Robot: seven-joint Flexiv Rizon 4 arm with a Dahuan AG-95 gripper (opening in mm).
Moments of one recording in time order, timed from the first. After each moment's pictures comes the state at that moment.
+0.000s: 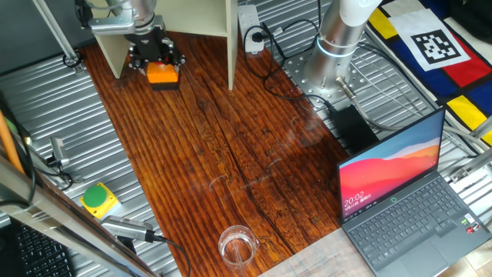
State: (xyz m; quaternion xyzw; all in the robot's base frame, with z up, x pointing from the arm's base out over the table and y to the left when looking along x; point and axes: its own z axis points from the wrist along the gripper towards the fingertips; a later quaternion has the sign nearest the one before) arm 0.537 -0.092 0.212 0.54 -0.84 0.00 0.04
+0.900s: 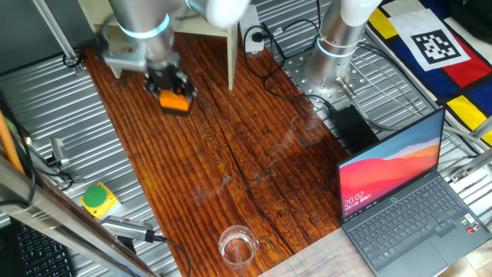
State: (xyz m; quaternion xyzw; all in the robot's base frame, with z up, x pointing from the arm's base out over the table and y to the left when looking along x) arm 0.534 -0.025 0.123 0.43 -0.90 0.02 0.02
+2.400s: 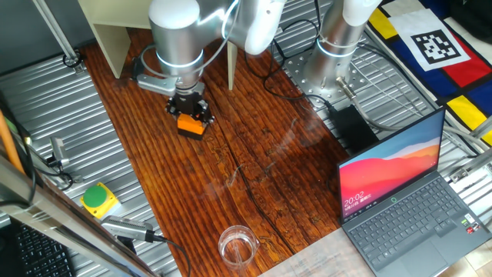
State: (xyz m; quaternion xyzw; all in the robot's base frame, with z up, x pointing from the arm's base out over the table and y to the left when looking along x) arm 0.512 0.011 0.080 0.39 -0.92 0.01 -0.02
